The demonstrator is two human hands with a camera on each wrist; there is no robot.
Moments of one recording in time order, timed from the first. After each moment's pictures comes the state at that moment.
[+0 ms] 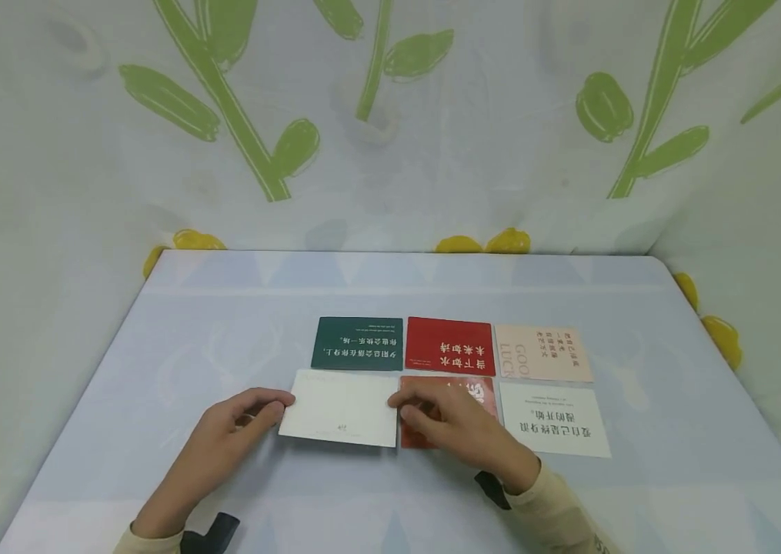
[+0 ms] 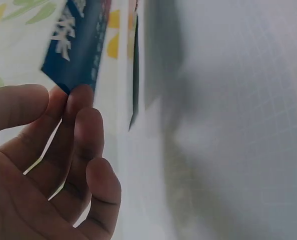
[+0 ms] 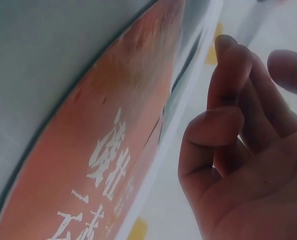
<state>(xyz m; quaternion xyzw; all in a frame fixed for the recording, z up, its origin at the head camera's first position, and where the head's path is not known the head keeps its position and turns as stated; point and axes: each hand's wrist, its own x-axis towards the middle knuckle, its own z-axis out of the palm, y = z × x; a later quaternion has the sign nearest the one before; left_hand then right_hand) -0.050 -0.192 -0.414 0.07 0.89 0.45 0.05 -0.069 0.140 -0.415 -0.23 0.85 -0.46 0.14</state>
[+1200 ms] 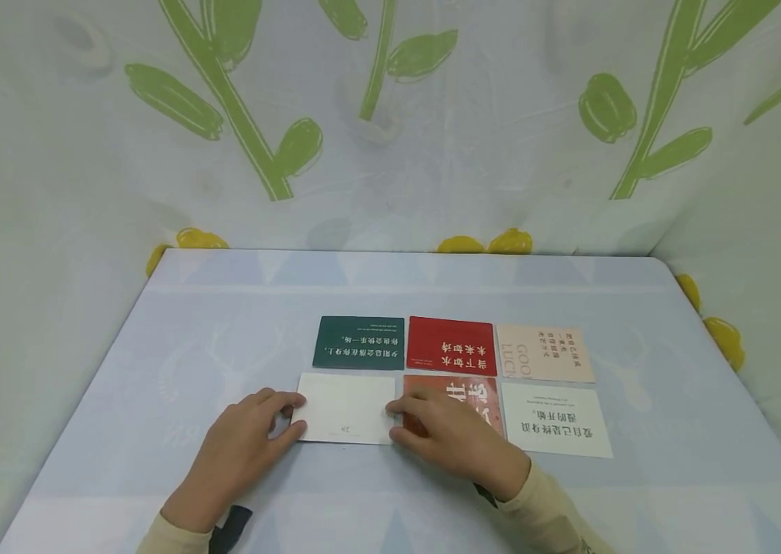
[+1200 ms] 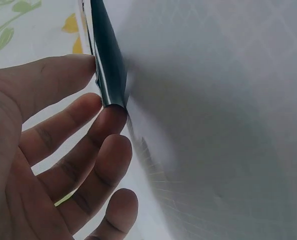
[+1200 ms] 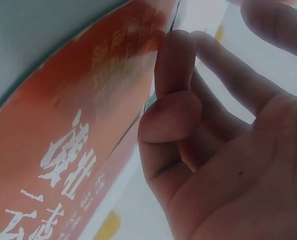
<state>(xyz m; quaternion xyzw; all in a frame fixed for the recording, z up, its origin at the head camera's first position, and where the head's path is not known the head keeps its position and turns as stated) -0.050 -0.171 -0.430 0.14 0.97 0.20 -0.05 -0.061 0.125 -0.413 -0.24 0.92 -0.27 0.12</state>
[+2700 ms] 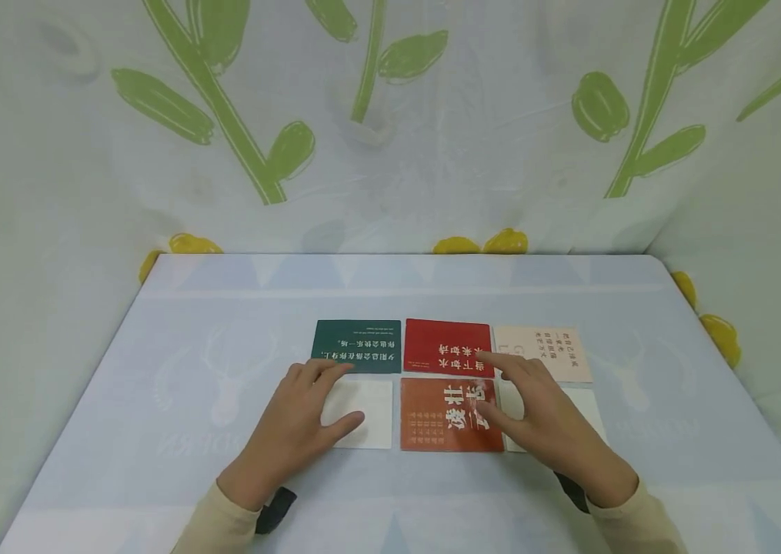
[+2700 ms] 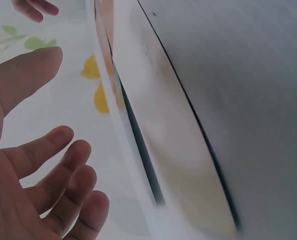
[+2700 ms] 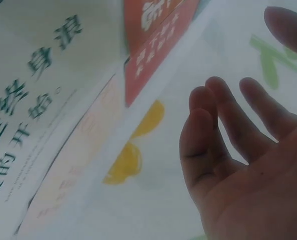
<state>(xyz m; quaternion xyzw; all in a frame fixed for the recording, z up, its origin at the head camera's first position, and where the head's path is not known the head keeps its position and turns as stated) -0.077 -0.117 -0.423 0.24 0.93 0.26 -0.07 -0.055 0.222 -0.396 -0.14 0.94 -0.30 0.00</state>
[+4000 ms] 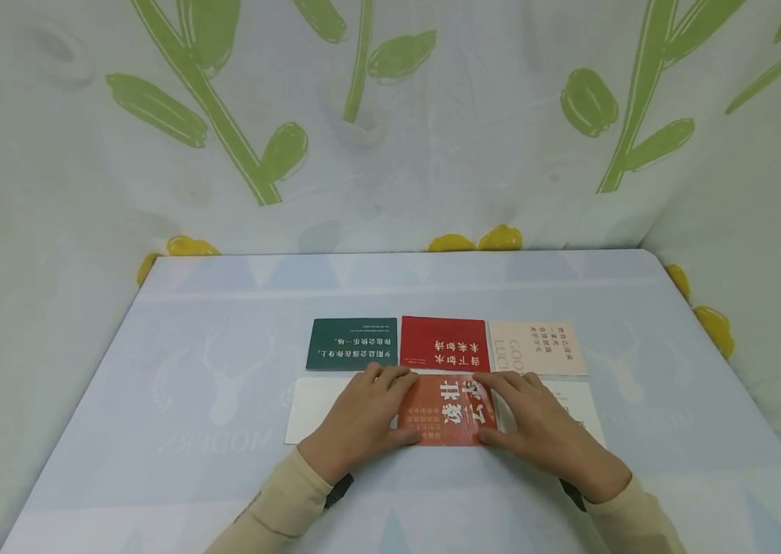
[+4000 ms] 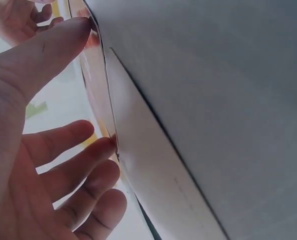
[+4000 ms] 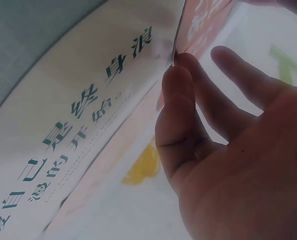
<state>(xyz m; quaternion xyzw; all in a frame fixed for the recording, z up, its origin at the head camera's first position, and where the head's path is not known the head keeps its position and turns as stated) -0.085 -0.039 -0.434 0.35 0.92 0.15 -0.01 -0.047 0.233 -0.420 -0.16 0.96 -0.22 0.04</state>
